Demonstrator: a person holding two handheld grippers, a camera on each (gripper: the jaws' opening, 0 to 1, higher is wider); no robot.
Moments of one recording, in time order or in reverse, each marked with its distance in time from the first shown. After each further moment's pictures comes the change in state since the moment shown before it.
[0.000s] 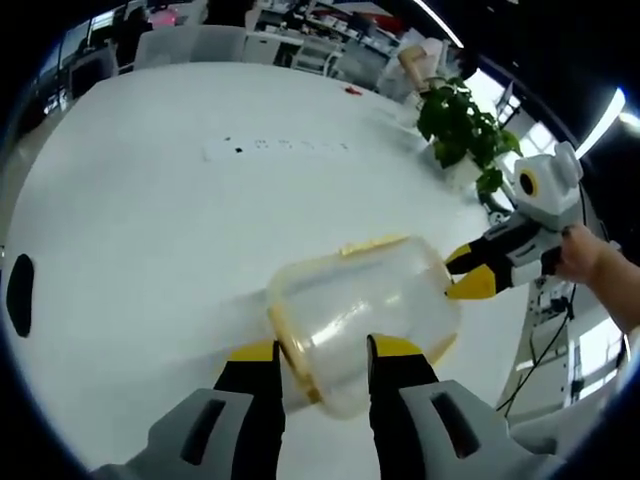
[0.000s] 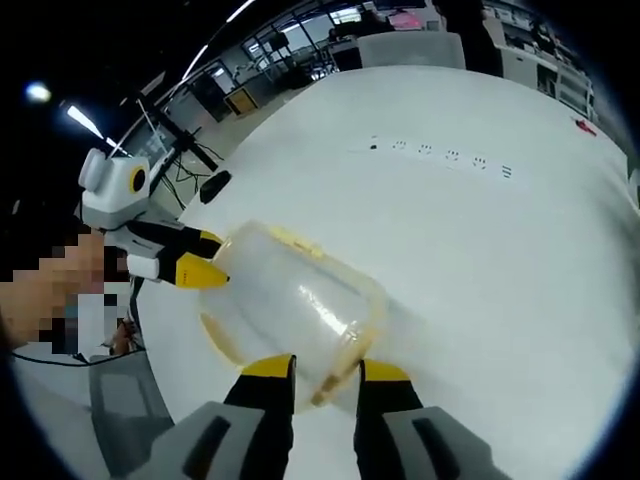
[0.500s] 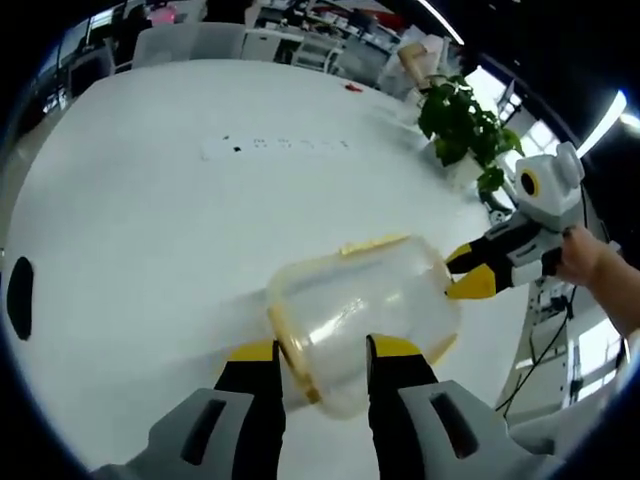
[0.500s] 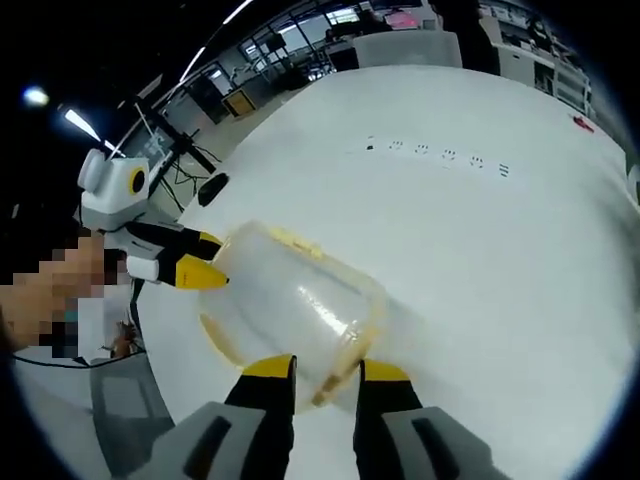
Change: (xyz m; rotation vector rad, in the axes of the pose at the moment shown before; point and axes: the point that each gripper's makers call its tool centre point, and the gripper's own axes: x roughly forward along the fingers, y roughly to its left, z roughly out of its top) left arm 0.002 -0.001 0.001 0.002 0.014 0.001; right arm 0.001 -0.002 0.002 0.007 0.003 -0.001
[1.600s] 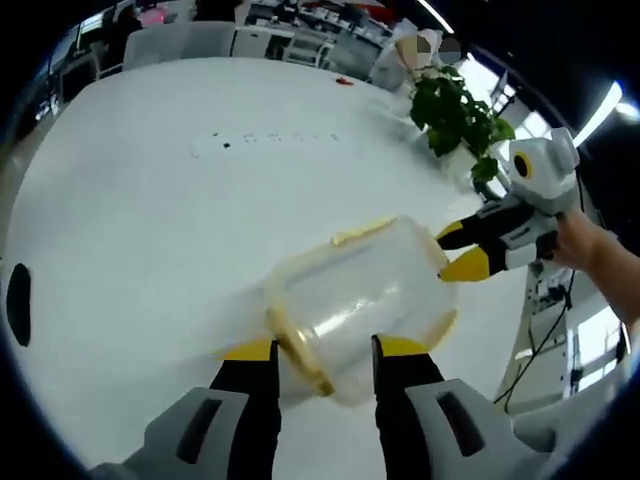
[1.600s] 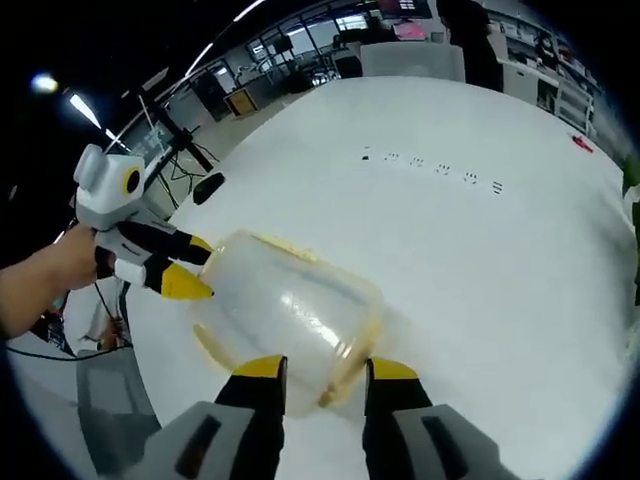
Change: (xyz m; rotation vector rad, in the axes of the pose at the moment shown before) left arm 0.001 -0.007 -0.004 0.034 0.026 -0.025; right arm -0.005 -0.013 0.007 -0.048 -0.032 -0.043
